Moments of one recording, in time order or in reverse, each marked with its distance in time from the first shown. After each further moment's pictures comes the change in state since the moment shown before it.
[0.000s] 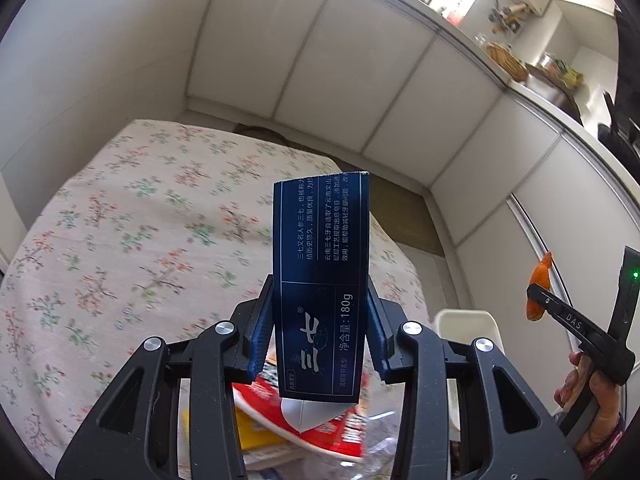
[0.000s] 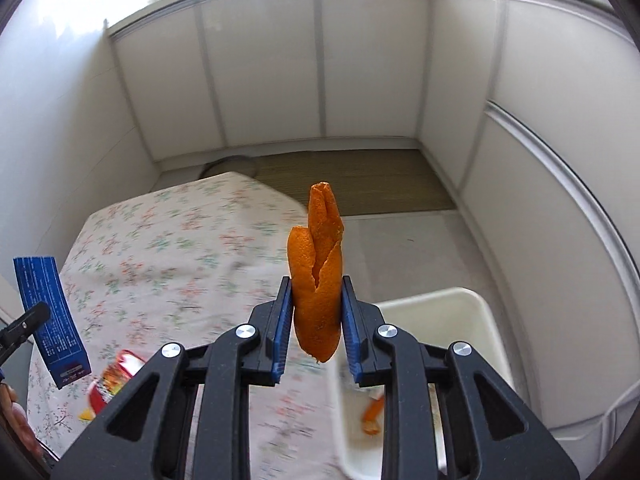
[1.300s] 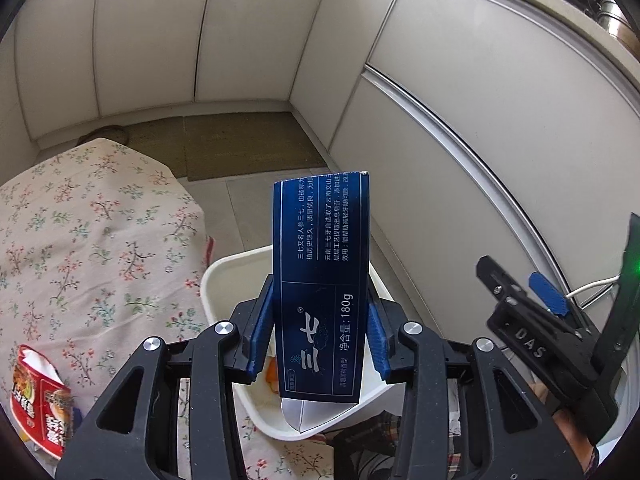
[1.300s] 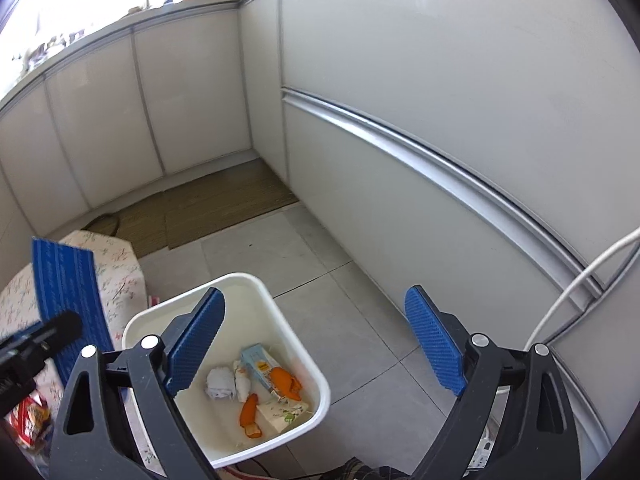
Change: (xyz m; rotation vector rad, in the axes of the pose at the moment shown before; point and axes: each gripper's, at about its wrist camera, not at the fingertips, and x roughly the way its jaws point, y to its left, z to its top) left arm 0.104 -0.275 -0.072 0.400 0.232 -0.195; right arm -0.047 -0.182 -0.057 0.301 -0.100 -0.371
